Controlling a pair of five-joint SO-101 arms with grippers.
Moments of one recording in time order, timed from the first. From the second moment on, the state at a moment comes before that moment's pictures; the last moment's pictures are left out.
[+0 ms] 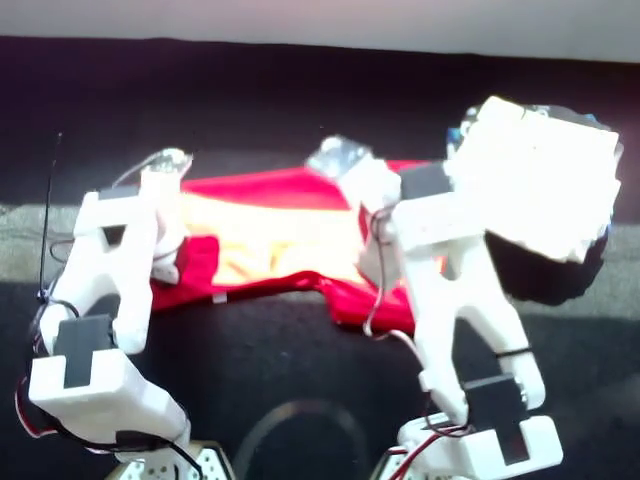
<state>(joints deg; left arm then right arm) -15.2 7.4 28.2 59.1 -18.6 -19.2 -7.6 13.8 89.3 35.4</state>
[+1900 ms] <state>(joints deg) -14.9 7.3 30.8 54.4 -18.5 -13.6 41.3 -34.3 71.7 39.6</state>
